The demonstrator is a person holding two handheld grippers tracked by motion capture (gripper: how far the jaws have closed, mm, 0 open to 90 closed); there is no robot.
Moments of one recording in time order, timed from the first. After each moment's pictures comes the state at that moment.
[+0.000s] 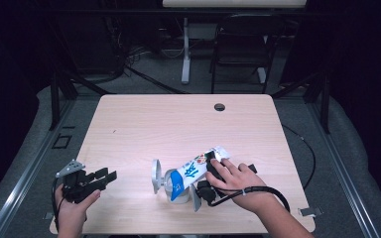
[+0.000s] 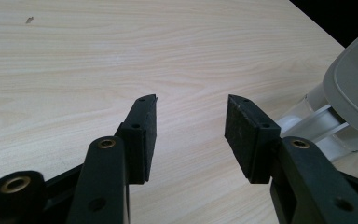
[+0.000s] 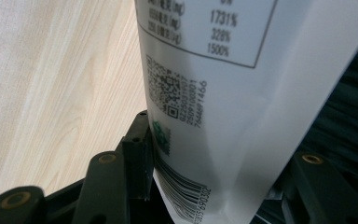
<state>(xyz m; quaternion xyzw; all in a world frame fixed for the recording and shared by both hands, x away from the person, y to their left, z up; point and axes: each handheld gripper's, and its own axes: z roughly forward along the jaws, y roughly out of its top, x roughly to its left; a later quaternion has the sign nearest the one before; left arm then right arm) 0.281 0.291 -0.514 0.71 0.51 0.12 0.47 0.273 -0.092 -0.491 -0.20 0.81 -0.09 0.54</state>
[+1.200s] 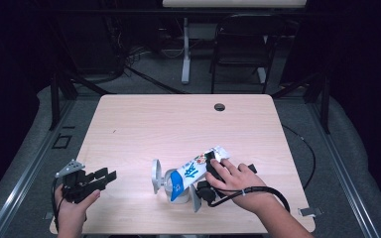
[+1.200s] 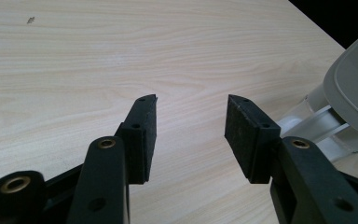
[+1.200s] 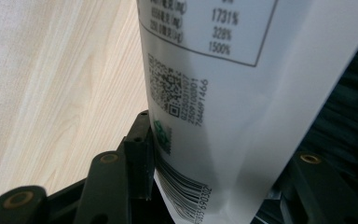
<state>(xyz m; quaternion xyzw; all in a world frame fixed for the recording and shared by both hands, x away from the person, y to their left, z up) 0.281 0.292 -0.514 0.71 0.51 0.12 0.47 0.271 -0.092 -0.489 -0.20 0.81 -0.10 0.54</state>
